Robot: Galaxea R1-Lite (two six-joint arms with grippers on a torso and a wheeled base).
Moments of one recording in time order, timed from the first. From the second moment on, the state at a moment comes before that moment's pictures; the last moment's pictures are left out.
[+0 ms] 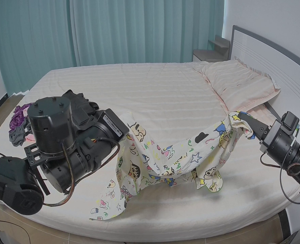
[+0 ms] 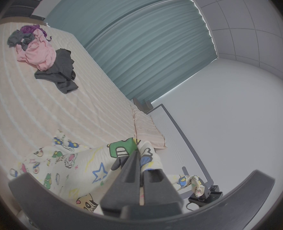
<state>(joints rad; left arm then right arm) -0.71 1.64 -0.70 -0.85 0.23 -0.96 0.45 1.49 -0.30 -1.34 0.16 0.75</state>
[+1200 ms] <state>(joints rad) -0.54 1.26 -0.71 -0.59 0.23 -0.83 0.39 1.23 -0.57 -1.07 0.30 0.65</state>
